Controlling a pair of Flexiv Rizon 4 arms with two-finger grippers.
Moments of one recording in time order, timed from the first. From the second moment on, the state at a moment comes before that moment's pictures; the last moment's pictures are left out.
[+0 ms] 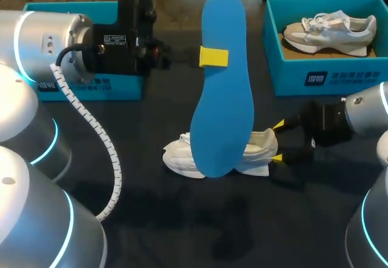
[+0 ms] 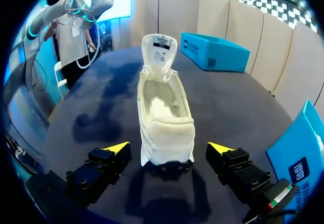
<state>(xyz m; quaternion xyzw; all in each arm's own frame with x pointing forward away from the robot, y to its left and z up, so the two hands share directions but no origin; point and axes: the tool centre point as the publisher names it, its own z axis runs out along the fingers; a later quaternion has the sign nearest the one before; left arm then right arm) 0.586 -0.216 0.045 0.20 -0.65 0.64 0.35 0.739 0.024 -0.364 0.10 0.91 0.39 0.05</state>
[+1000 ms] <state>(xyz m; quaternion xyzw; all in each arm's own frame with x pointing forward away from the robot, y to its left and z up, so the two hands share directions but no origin) 0.586 -0.216 0.045 0.20 -0.65 0.64 0.35 0.733 0.039 -0.316 0.14 0.96 0.21 0.06</state>
